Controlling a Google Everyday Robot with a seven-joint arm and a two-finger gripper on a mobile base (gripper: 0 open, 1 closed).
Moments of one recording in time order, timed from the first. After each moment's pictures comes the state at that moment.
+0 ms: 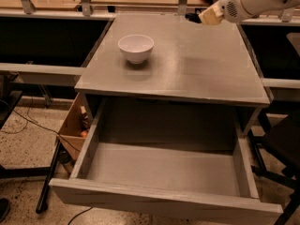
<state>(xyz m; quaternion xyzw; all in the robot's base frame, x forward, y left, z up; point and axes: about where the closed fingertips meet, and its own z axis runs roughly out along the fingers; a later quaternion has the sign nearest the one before) 0.721 -0.174 1.006 -0.35 0.81 0.04 0.48</state>
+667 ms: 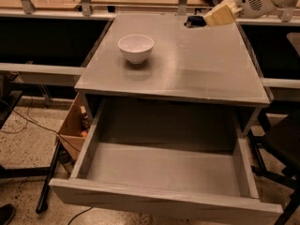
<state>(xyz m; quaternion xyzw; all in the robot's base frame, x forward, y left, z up) 0.659 -0.172 1.026 -0.43 0.78 0.11 0.43</state>
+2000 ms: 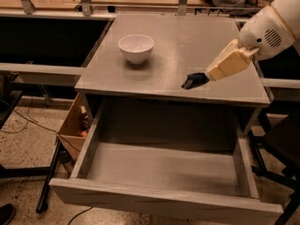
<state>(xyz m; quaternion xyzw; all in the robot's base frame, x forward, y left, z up) 0.516 -0.156 0.960 -0.52 0.79 0.24 0.24</state>
